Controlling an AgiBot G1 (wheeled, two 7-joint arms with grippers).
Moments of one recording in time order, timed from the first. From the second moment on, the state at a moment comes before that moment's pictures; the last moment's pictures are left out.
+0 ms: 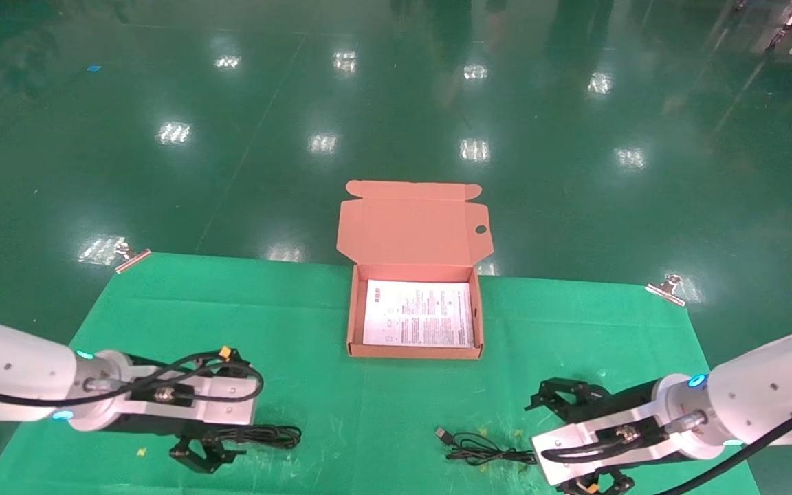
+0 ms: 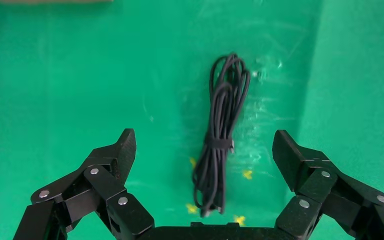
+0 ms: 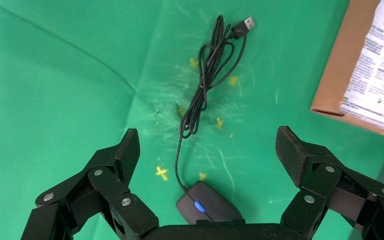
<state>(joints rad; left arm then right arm) -1.35 0.89 0.75 -1.21 1.94 1.28 -0.24 1.38 -0.86 -0.83 1.24 -1.88 -1.31 0.00</state>
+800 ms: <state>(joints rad) -1.37 1.04 0.77 -0.83 1.97 1.19 -0.15 1.31 -0.96 -0.83 0.97 -1.89 -1.14 -0.09</state>
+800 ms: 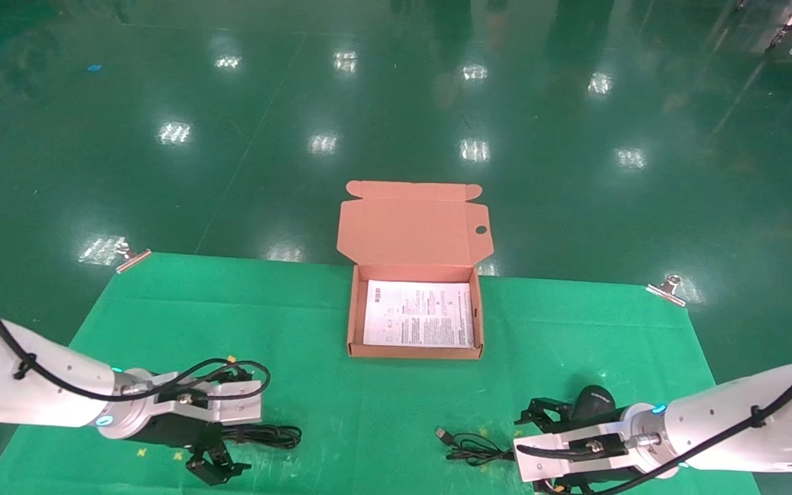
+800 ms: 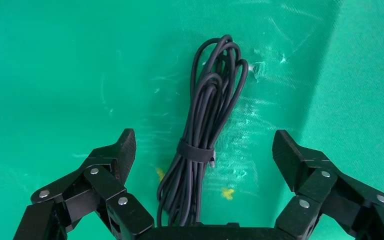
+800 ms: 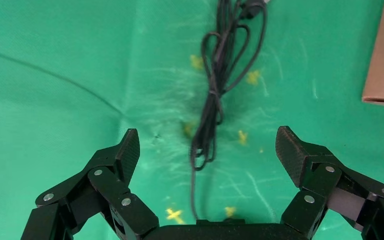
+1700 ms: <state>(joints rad) -1.42 1.13 0.77 -0.52 1.97 1.10 0.00 1.31 -1.05 -0.84 0.80 -1.90 -1.06 -0.20</state>
